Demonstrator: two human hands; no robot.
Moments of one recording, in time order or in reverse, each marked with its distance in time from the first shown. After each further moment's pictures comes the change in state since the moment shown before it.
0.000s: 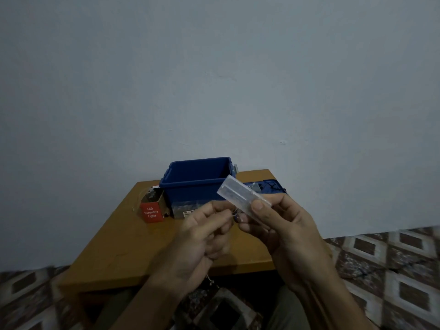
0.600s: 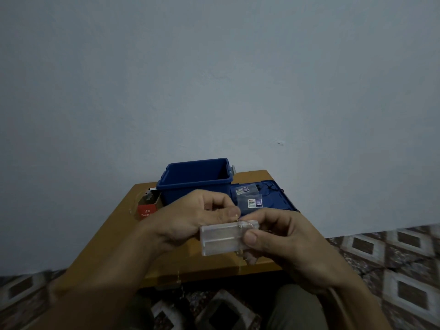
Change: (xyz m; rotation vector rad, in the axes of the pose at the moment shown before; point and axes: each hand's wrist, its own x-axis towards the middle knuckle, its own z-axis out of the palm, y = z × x) left_hand 0.027 0.053 -0.006 0.701 -0.286 -0.169; right_hand 0.000 -0.016 -0.024 -0.310 -0.394 0.128
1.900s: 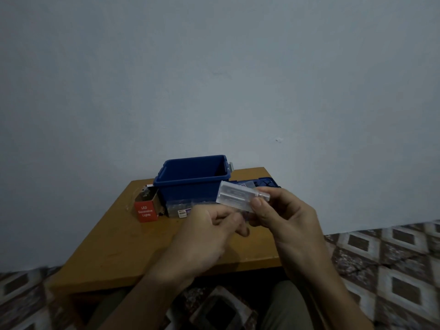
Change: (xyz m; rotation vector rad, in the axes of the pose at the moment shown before) left_hand -0.013 -0.008 0.056 0.036 0.404 -0.019; right_hand 0.011 0.014 0.009 -0.115 0.549 -0.217
